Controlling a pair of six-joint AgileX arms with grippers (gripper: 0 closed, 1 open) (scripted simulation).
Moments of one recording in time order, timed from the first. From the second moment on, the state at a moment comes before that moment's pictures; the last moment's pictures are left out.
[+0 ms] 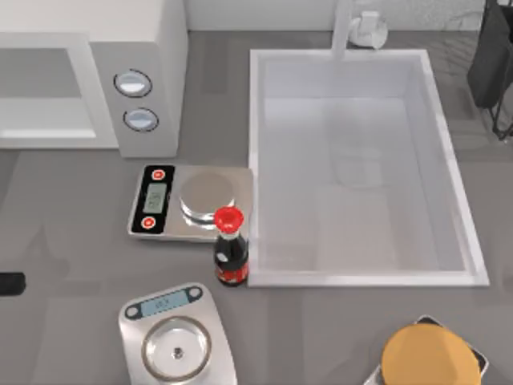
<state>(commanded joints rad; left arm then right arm) 0.04 0.16 0.00 0.16 0.04 0.00 0.00 0.00 0.00 0.00 0.00 0.00</state>
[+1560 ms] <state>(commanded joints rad) -0.08 0.24 -0.02 0.26 -0.08 0.00 0.00 0.00 0.00 0.00 0.00 0.00</state>
